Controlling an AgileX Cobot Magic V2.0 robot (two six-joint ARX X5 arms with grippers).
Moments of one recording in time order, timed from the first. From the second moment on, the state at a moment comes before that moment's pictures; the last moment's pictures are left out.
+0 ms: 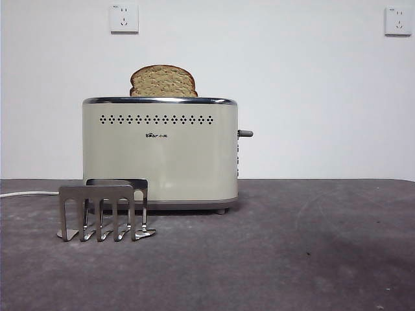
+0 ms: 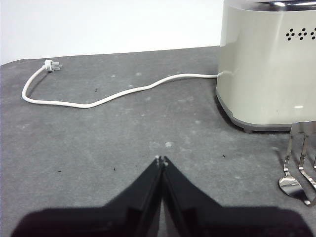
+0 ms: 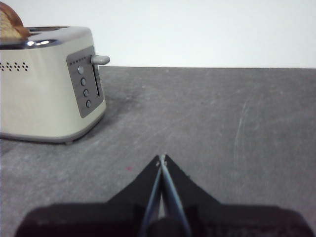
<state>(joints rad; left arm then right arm) 0.08 0.00 0.02 -0.18 0.06 0.05 0.09 0.02 0.02 -0.09 -0.15 0.00</state>
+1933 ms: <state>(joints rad) 0.08 0.00 0.02 -0.18 0.06 0.05 0.09 0.00 0.02 -0.16 -0.13 0.08</state>
